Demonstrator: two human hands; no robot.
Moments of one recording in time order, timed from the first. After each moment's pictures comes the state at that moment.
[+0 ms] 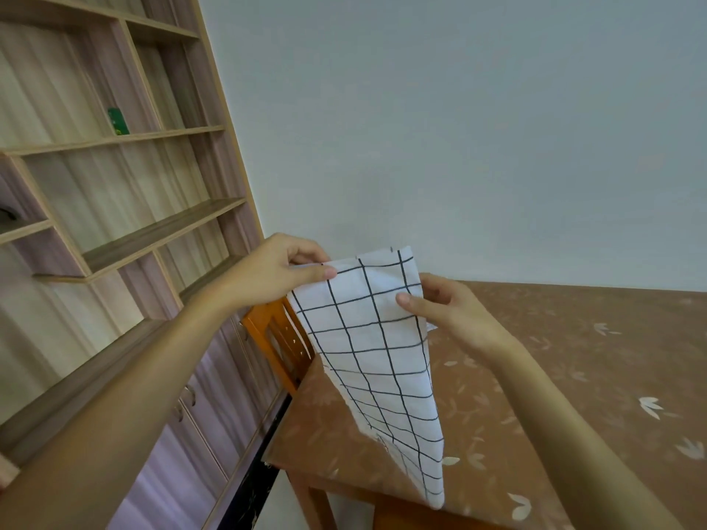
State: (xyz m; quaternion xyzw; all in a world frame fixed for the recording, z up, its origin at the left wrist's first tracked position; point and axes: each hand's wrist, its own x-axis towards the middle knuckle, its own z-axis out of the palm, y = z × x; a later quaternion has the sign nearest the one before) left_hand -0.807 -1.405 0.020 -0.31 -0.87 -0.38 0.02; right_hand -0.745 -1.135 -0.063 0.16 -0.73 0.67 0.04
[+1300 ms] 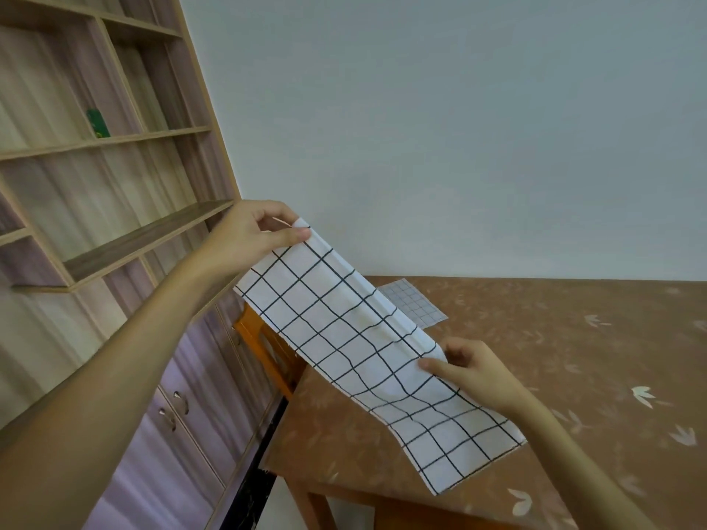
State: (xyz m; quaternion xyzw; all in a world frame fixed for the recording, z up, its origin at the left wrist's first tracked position) left_hand -0.829 -1.414 0.046 -0.26 -0.85 -0.45 0.10; right_hand -0.737 -1.108 -0.148 0.11 -0.79 0.60 0.05
